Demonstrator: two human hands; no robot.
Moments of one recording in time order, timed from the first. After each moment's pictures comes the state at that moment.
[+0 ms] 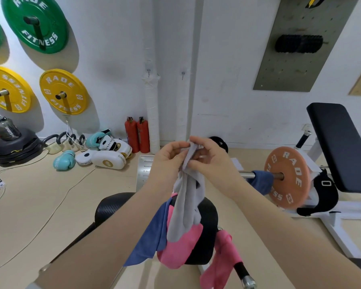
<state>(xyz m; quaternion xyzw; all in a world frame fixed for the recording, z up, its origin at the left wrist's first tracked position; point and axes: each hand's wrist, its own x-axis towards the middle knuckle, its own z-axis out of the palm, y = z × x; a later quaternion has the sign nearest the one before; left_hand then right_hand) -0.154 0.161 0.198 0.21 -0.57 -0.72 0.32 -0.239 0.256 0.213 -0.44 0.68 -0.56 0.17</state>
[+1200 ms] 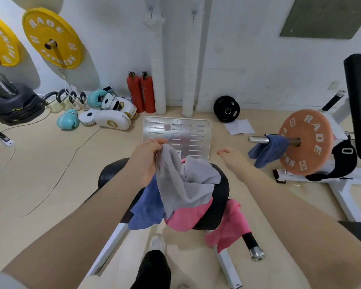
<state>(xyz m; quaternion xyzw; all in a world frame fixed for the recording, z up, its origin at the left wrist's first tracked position) -0.143 0.092 0.118 0.38 -0.47 -0.77 0.22 -0.328 0.221 0.068 -0.18 0.86 -0.37 0.31</state>
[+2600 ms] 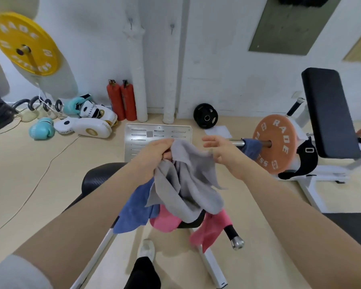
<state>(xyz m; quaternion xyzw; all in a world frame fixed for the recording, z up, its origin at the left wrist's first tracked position) -0.152 0.123 0.139 0.23 -0.58 -0.78 0.08 -0.299 0.265 0.136 -0.24 0.73 -0.52 0.37</state>
